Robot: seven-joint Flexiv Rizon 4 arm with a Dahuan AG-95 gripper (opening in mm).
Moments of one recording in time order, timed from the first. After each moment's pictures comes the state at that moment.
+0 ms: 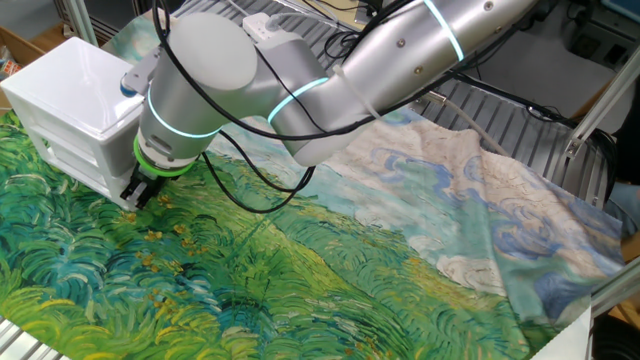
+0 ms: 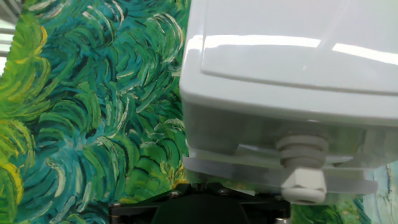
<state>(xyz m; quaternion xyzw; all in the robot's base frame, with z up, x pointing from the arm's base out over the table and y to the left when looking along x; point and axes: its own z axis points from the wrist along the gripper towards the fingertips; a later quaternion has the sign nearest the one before) 0.621 -0.236 0.047 0.63 0.74 -0.14 0.17</state>
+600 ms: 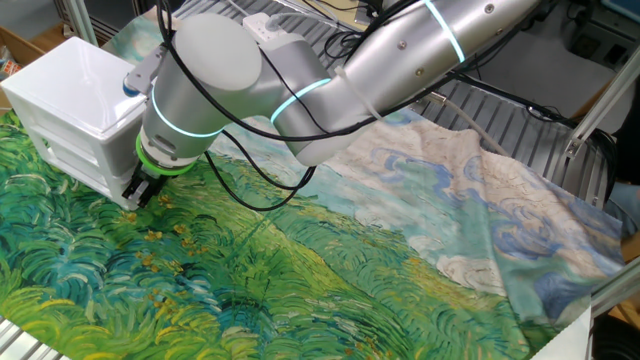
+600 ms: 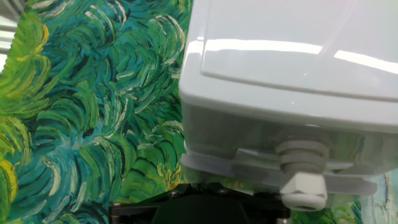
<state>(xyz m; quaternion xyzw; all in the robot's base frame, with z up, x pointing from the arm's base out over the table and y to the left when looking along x) 0.617 -0.237 0.048 0.62 0.75 -0.15 0.17</state>
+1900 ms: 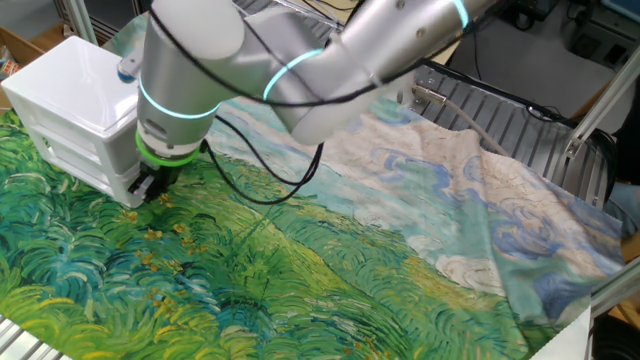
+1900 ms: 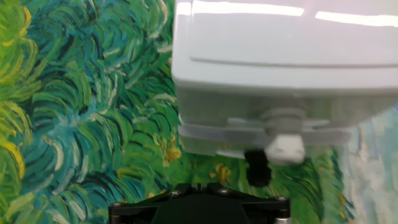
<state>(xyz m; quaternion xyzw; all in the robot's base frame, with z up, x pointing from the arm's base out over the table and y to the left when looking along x) 0.601 -0.196 0.074 0.67 0.73 -0.11 0.12</state>
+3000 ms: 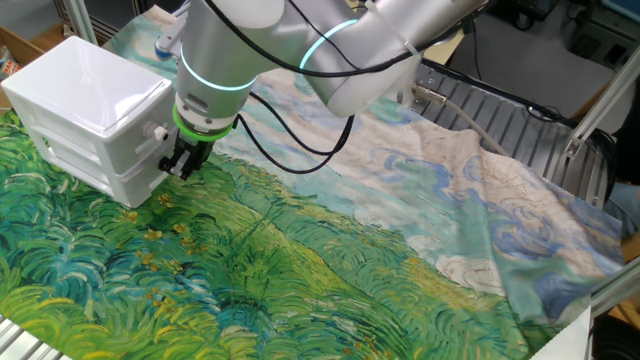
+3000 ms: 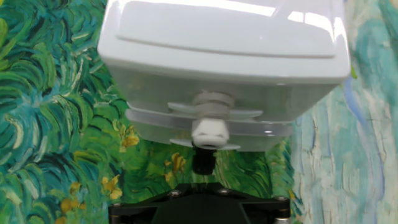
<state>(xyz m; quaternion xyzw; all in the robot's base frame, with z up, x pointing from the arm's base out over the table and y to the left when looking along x) 0.546 -0.192 0.071 0.64 0.75 -0.11 0.11</state>
